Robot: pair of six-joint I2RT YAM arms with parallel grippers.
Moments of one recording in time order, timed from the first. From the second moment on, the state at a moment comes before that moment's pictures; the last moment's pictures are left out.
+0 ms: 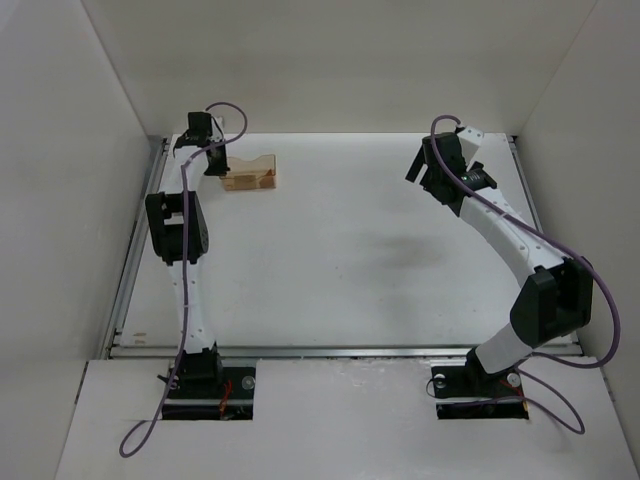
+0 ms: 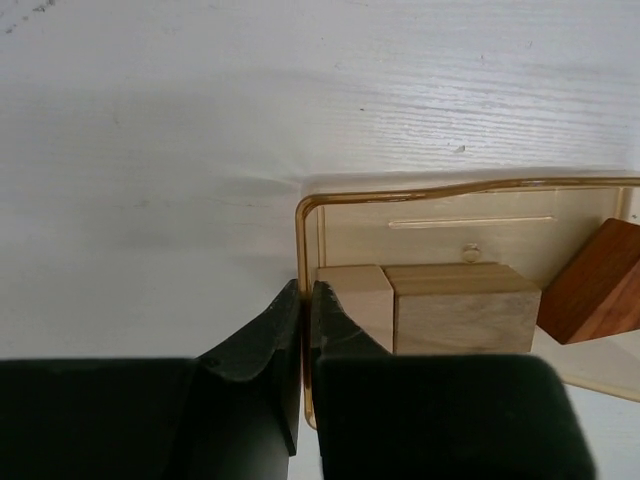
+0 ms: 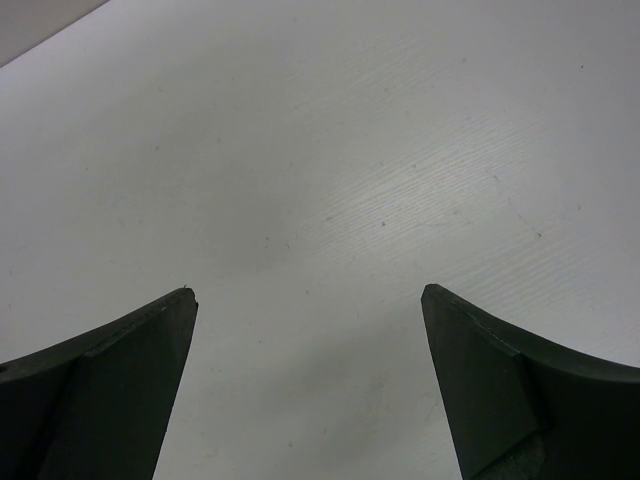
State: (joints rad) left arm 0.07 2.39 2.11 -0.63 0.08 -0.03; right arm 0.33 1.57 1.39 -0.53 0.56 0.61
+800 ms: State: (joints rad) left arm -0.56 2.06 1.19 0.80 -0.77 1.32; right arm 0.33 1.29 1.13 -0.38 0.54 0.61
